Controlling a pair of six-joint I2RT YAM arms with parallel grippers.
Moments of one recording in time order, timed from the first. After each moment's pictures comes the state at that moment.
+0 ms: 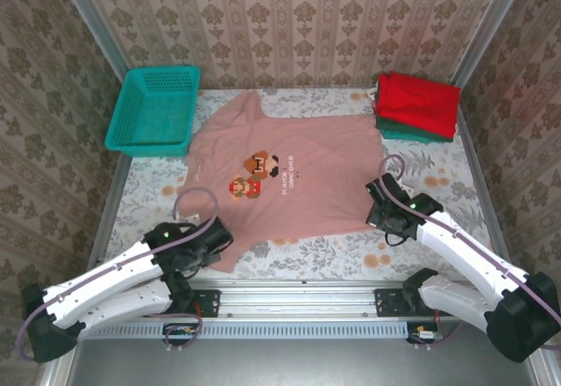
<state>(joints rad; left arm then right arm) -1.00 0.79 0.67 -1.29 -0.29 -1.23 0.47 1.00 0.71 -0.92 0.26 0.90</state>
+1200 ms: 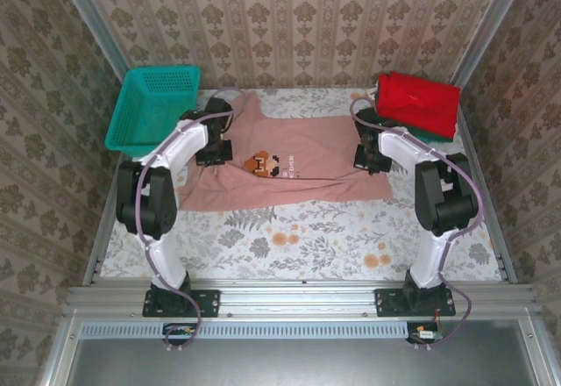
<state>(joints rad) -0.32 1.89 1.51 -0.98 -0.15 -0.36 0.20 1.90 1.37 -0.81 0.23 0.54</state>
